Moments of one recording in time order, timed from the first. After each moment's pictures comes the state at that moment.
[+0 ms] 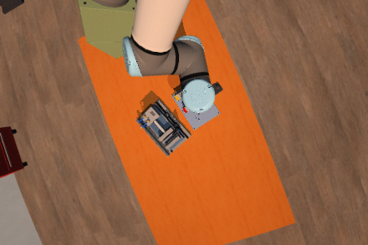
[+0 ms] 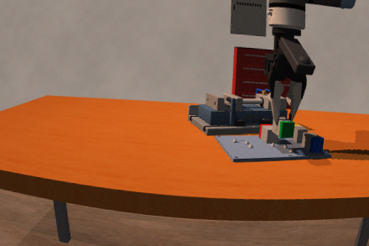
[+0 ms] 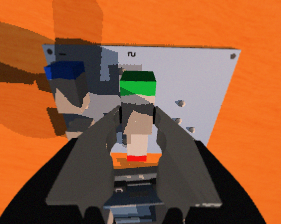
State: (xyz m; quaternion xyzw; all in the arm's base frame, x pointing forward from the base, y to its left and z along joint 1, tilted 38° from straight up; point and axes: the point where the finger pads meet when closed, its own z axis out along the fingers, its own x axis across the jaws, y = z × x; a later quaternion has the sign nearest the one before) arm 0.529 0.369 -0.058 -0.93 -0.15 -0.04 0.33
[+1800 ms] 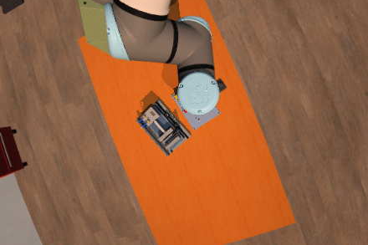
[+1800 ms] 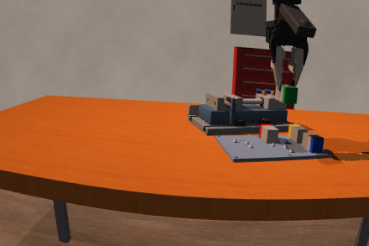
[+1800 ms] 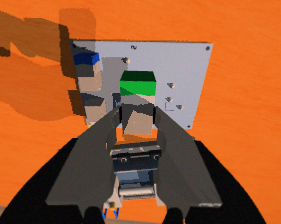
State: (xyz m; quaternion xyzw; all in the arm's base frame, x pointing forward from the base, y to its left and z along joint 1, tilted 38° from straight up) arm 0.531 0.320 0.004 -0.93 -0.15 -0.04 0.33
